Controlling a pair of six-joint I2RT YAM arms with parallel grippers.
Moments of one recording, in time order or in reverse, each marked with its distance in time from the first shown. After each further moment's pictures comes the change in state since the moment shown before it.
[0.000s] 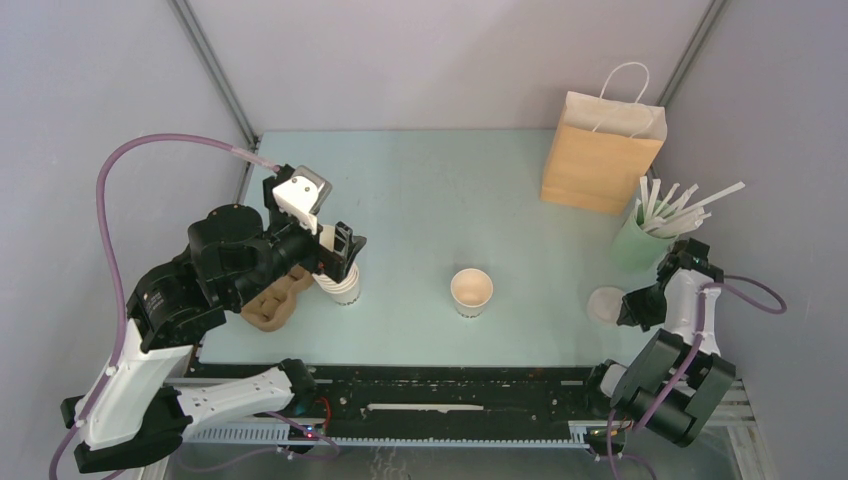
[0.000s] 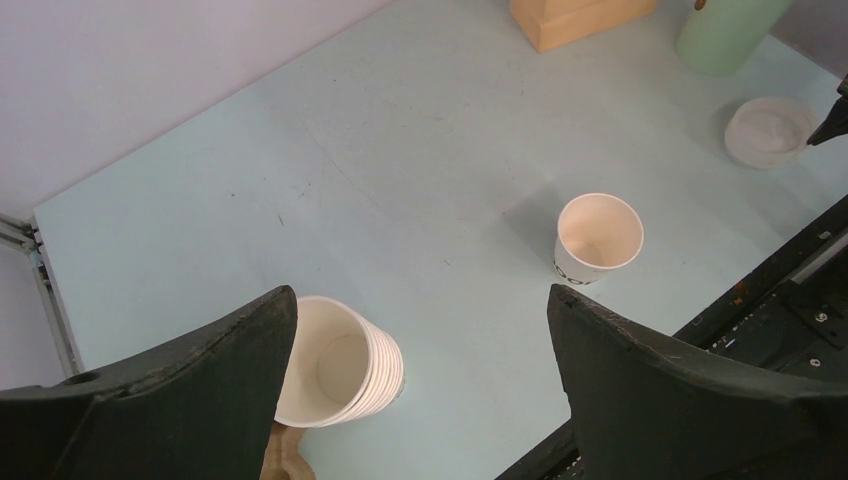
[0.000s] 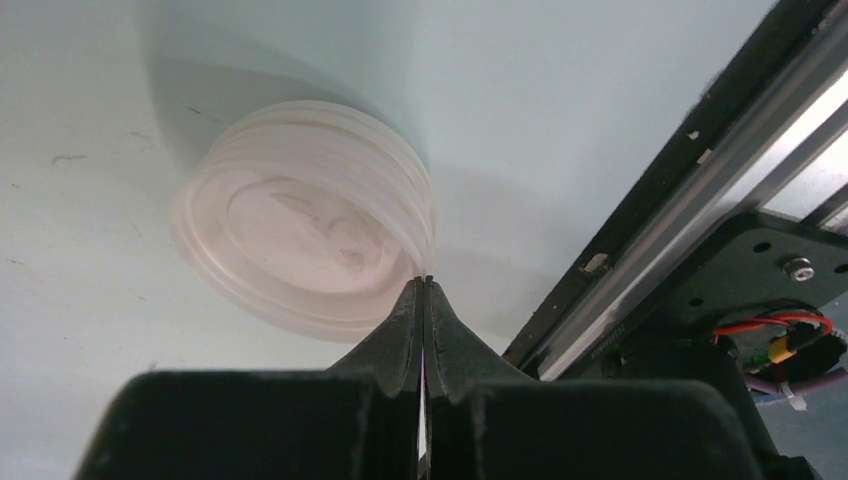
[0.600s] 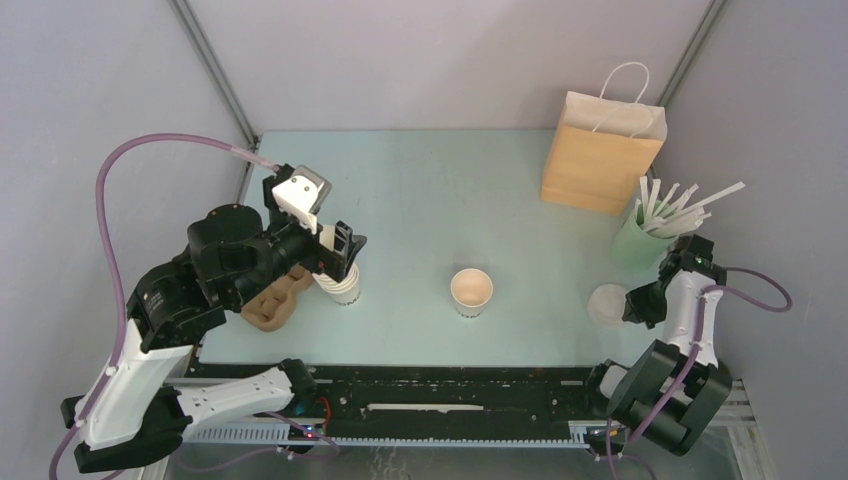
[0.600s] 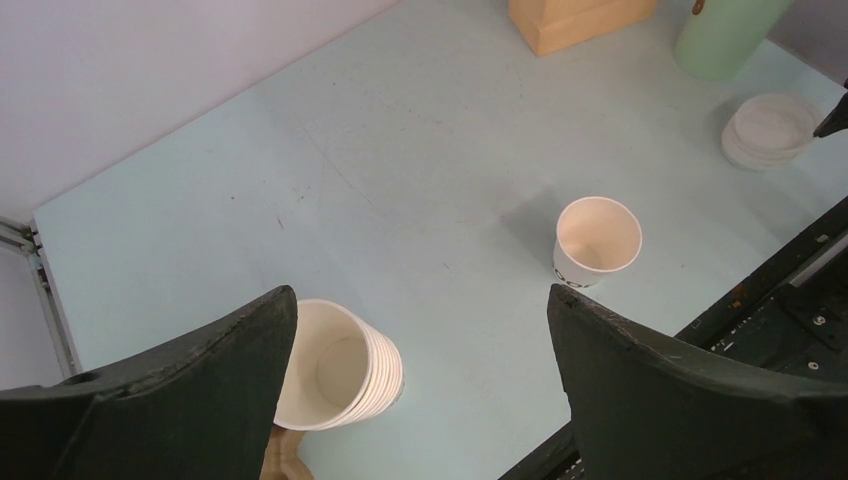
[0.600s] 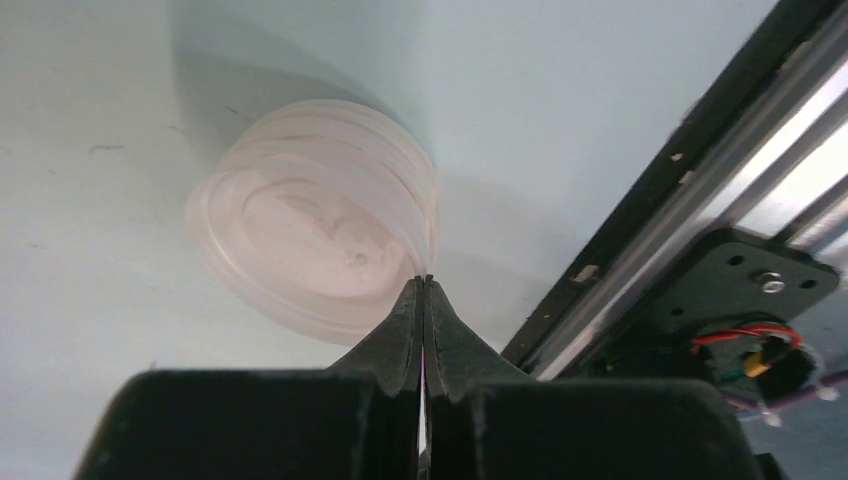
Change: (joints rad) left arm 0.000 0.000 0.000 0.005 0.001 0.000; right arm -0.004 -0.063 0.028 -0.017 0.001 -0.038
